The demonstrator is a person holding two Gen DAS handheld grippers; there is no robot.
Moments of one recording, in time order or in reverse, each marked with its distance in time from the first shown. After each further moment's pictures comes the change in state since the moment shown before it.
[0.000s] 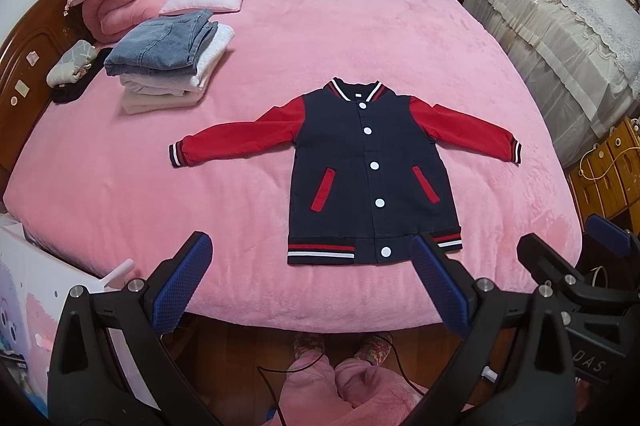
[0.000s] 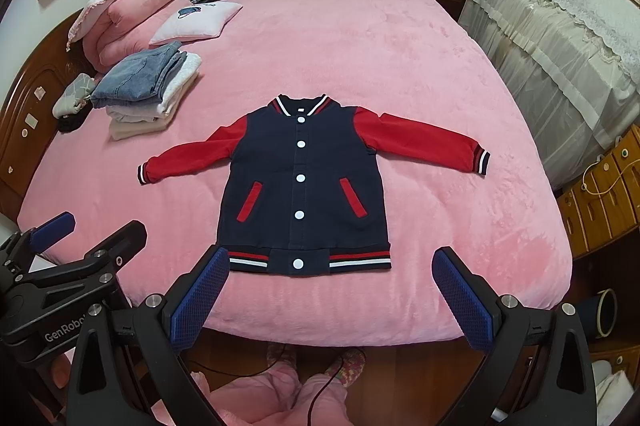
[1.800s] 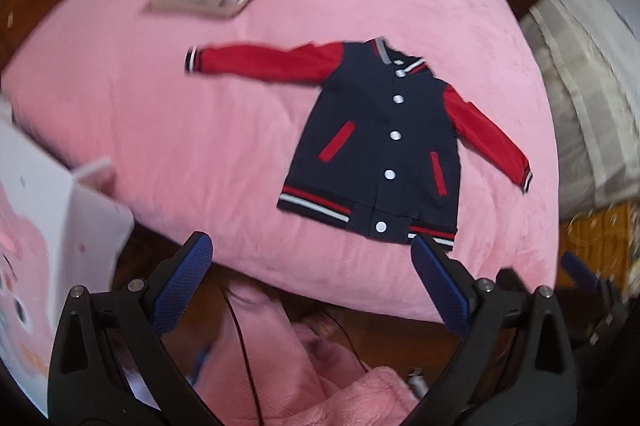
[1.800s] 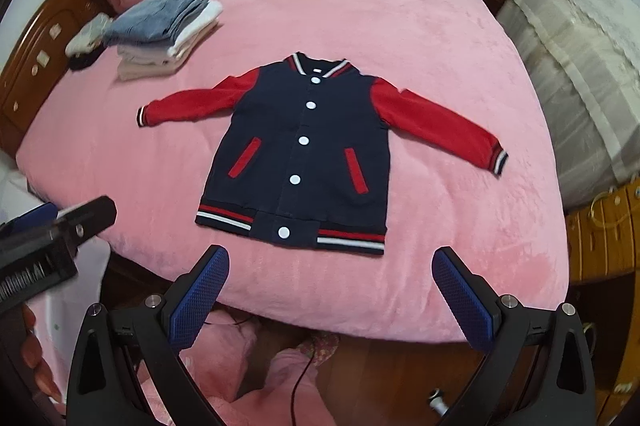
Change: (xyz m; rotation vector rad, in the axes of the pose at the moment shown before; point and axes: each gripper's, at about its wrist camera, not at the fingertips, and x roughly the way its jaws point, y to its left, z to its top) left arm 0.043 0.048 -0.038 -0.359 0.185 -0.029; right arm 0.073 0.011 -0.012 -0.218 0.097 0.007
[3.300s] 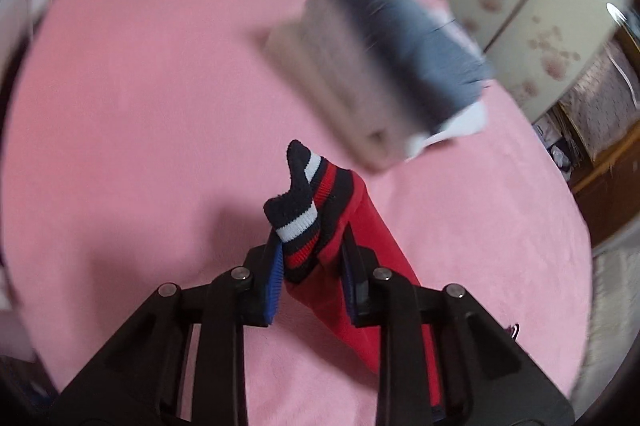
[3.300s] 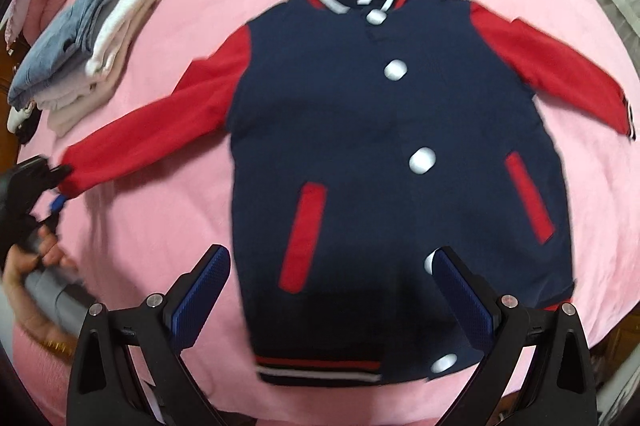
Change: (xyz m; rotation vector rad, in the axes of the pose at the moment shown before) left arm 0.240 0.166 0.256 -0.556 -0.487 0.126; right arm 0.348 0.124 0.146 0.324 0.204 0.069
